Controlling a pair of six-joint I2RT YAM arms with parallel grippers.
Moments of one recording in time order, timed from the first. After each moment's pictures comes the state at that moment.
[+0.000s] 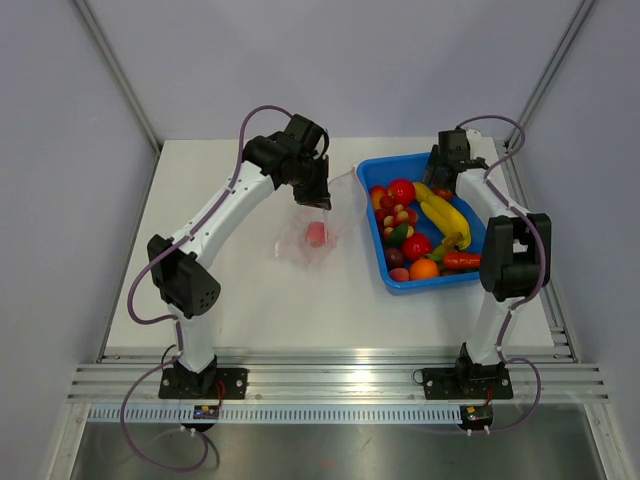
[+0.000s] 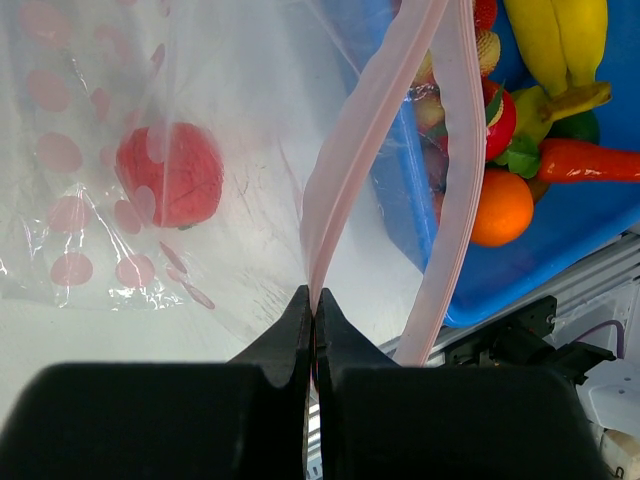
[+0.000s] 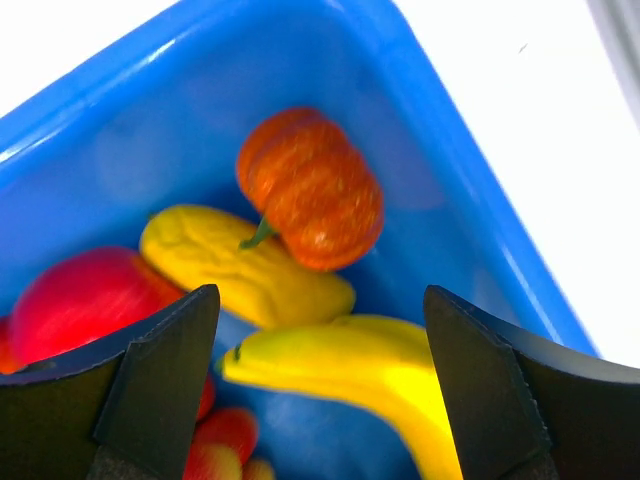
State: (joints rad) left arm -0.60 1.90 2.03 -1.10 0.16 -0.55; right arm 0.09 1.92 1.52 -0.41 0.37 0.36
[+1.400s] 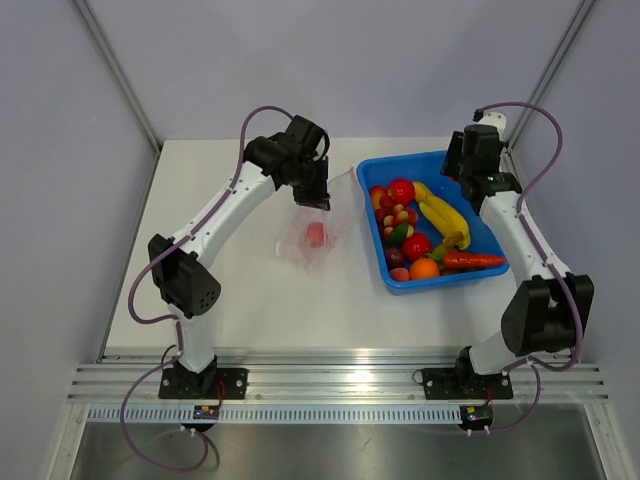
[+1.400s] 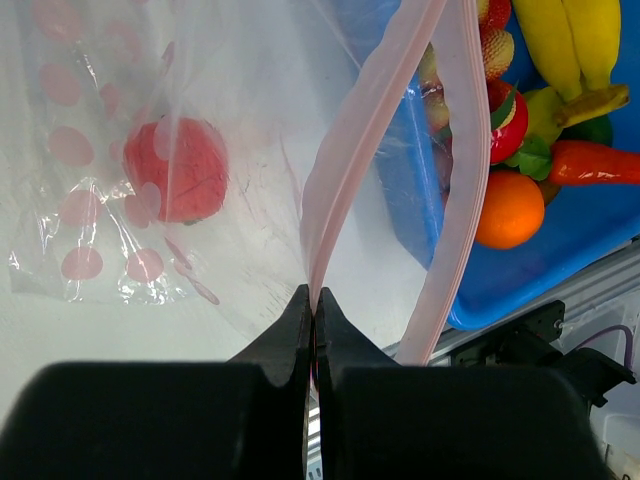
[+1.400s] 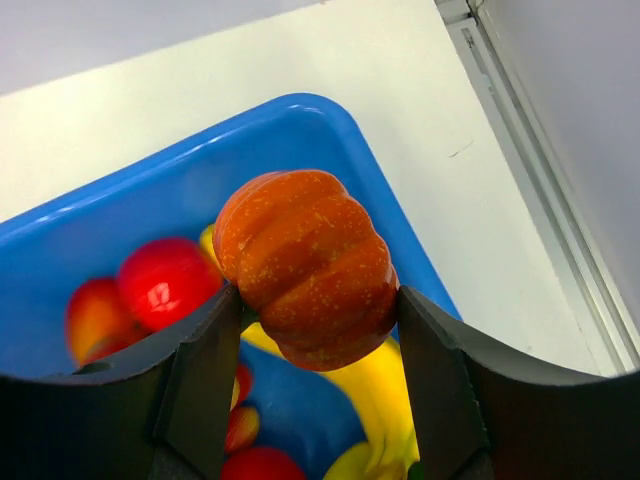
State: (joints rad) left arm -0.60 1.90 2.03 -1.10 0.14 -0.55; right arm 0.09 1.58 1.38 -0.31 0.35 0.20
